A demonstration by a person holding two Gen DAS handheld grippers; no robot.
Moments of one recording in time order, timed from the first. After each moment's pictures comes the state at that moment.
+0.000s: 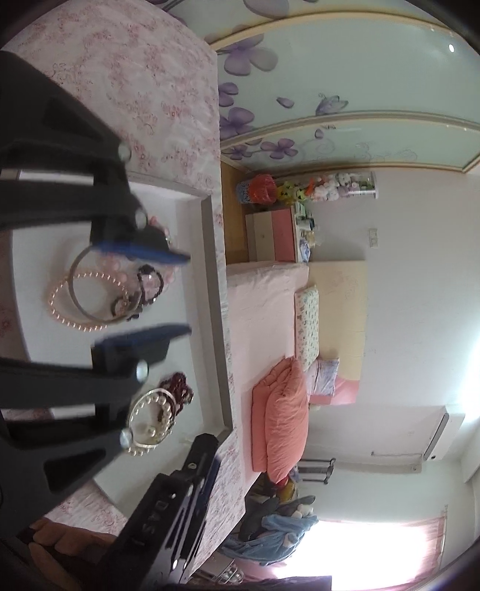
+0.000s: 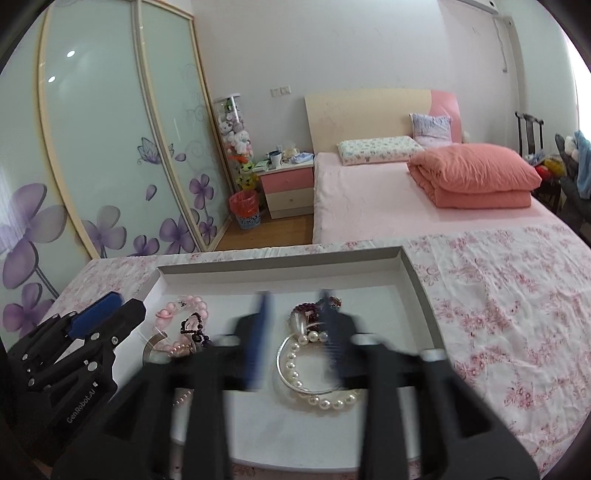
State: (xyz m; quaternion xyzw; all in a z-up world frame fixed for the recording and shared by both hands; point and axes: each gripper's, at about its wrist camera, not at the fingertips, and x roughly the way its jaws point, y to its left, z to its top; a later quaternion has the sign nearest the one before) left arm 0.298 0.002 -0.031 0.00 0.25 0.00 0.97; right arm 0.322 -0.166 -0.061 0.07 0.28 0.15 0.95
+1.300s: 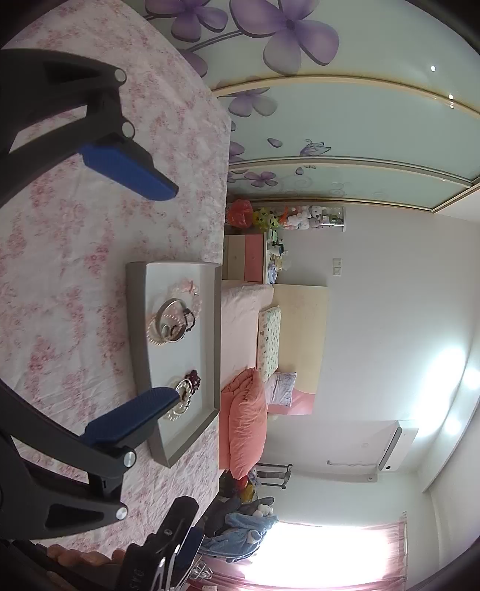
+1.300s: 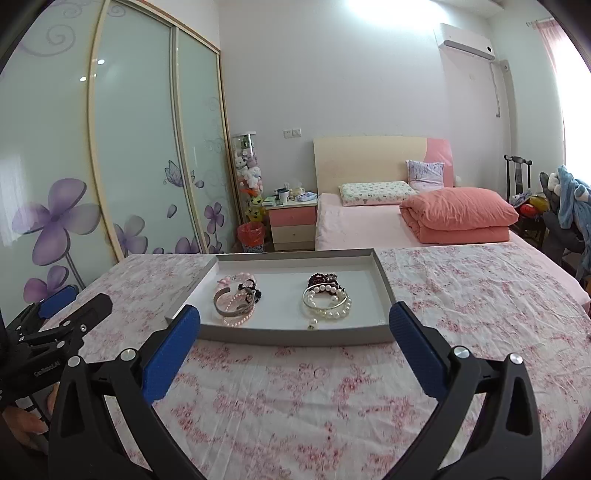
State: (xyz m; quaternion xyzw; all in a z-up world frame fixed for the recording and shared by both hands) left arm 0.105 0.033 0.010 -0.04 0.18 0.03 0.98; right arm 0.138 -0.185 -0.020 0.03 0.19 0.15 0.97
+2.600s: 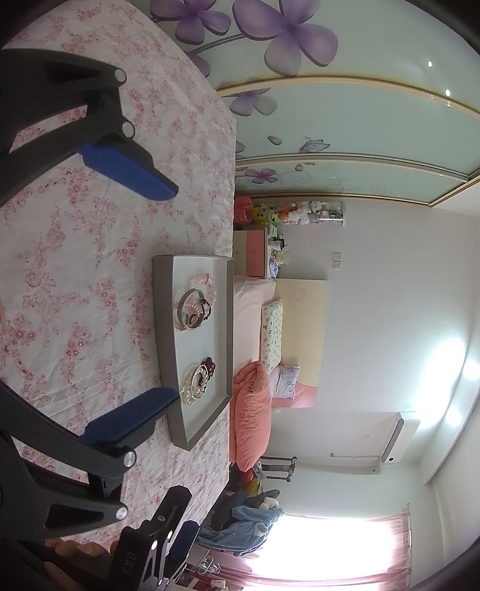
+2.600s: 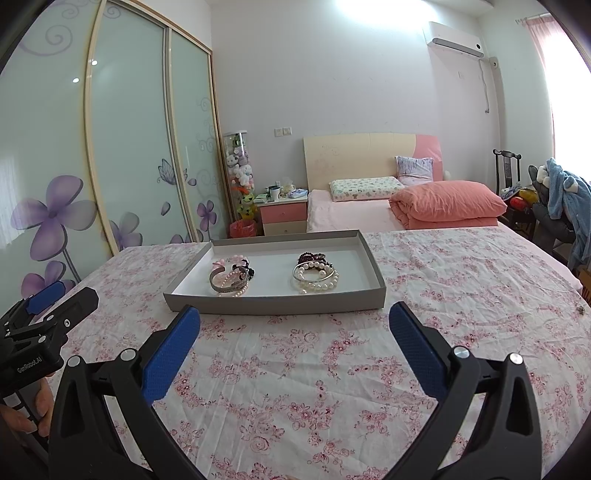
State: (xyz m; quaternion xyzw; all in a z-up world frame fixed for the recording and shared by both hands) left arm 0.069 0.016 0.000 -0.03 0.18 0.02 0.98; right arm 0.107 -0.201 -0.043 0.04 0.20 0.13 0.97
